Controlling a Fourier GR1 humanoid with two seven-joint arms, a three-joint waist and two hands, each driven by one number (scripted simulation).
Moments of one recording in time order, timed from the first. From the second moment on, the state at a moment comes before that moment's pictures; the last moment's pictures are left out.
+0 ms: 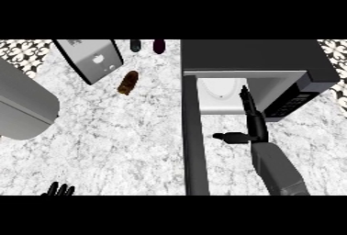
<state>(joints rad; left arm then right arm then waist) 0.74 0.14 -0.15 -2.03 0.10 -0.30 -0.49 -0.61 -0.09 -0.23 -0.27 0.09 -0.09 -1.02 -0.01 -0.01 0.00</state>
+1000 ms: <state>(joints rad) 0.42 0.06 -0.37 -1.93 -0.16 -0.24 -0.28 0.02 -0.14 -0.14 -1.03 -0.09 0.23 -0.89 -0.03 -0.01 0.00</state>
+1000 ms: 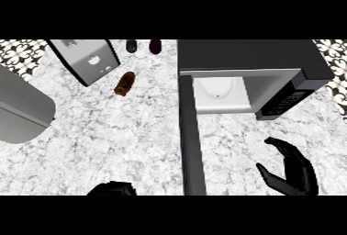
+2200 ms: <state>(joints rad) -0.43 0.01 -0.88 -1.23 -0.02 0.31 -0.06 0.24 -0.32 -0.27 -1.51 -0.34 0.41 -0.67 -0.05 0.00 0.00</state>
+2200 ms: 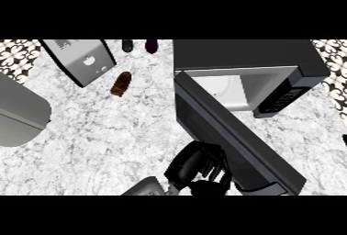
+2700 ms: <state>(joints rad) -0.63 0.01 -1.01 -1.08 0.24 0.41 -0.06 0.21 -0.36 -0.23 -1.65 -0.42 0.48 -0.57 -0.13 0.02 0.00</state>
